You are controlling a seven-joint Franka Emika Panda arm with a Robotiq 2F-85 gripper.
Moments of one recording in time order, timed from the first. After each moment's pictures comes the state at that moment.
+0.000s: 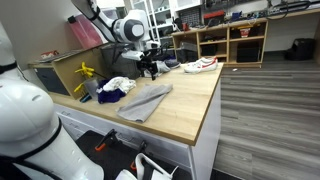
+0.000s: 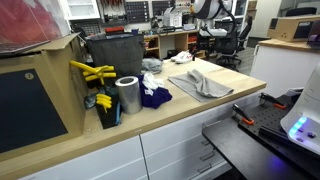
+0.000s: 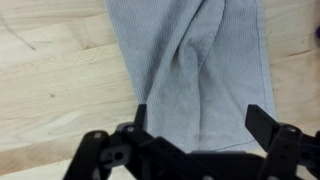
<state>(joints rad) 0.02 0.16 0.01 -2.25 0.13 2.38 0.15</state>
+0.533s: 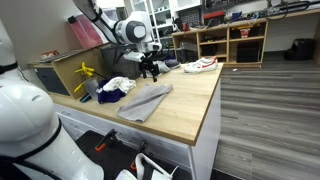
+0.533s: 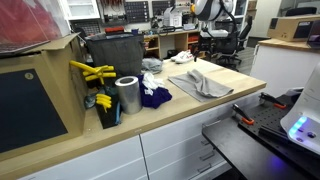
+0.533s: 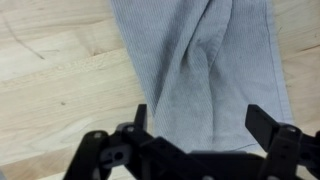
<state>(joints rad) 0.02 0.17 -0.01 -2.26 0.12 2.39 0.20</state>
